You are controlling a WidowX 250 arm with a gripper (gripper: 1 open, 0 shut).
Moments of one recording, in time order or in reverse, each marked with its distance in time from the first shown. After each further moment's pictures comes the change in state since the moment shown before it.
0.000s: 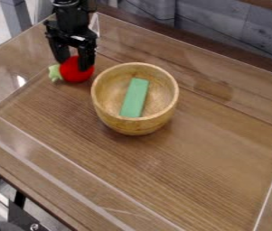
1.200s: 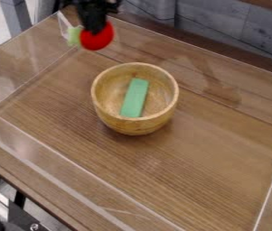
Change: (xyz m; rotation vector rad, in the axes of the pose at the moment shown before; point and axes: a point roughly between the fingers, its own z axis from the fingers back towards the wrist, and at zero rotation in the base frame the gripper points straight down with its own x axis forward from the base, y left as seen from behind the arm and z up) arm 0.018 -0.060 0.081 -0.042 -0.124 -0.021
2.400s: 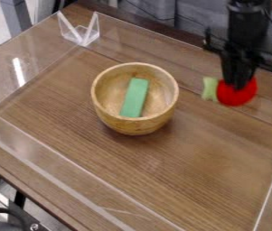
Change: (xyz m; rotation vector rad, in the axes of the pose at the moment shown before) arm -0.008 -0.210 -0.044 -0.100 0.019 -0.196
